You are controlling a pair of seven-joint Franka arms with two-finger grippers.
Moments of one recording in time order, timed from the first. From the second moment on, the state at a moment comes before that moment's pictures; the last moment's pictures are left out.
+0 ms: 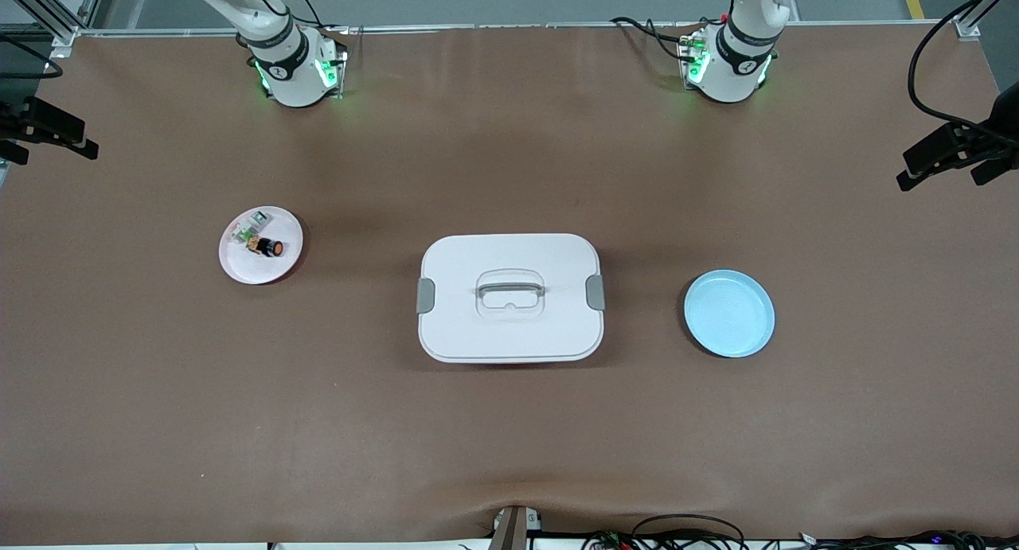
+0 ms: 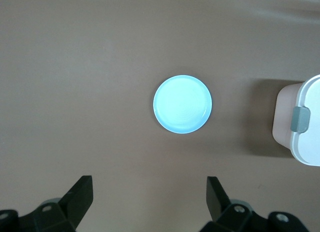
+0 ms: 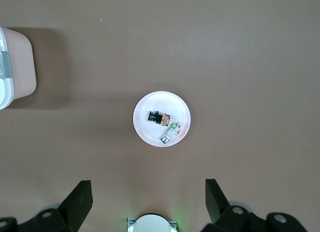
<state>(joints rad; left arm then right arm) -0.04 0.00 0.02 -1.49 -0.02 1.54 -0.10 -0.17 -0.03 0.06 -1.51 0.05 1.38 -0.14</state>
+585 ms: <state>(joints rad) -0.04 0.00 0.01 -1.49 -0.02 1.54 -0.10 -0.11 -0.03 0.00 -1.44 0.05 1.34 -0.13</state>
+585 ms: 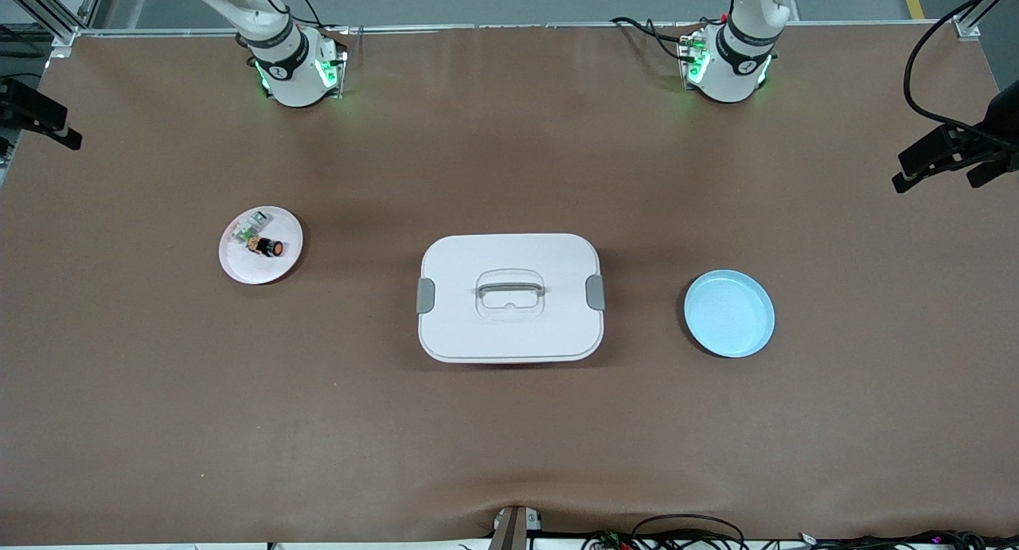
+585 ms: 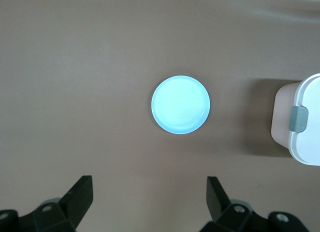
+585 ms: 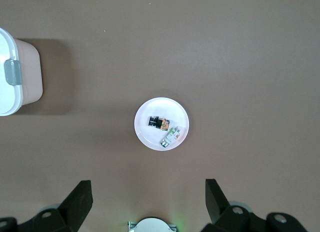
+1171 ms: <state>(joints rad) -0.04 0.01 0.01 -1.49 -0.02 1.54 -0.10 -0.10 -0.03 0.00 -1.45 0.05 1.33 -0.13</state>
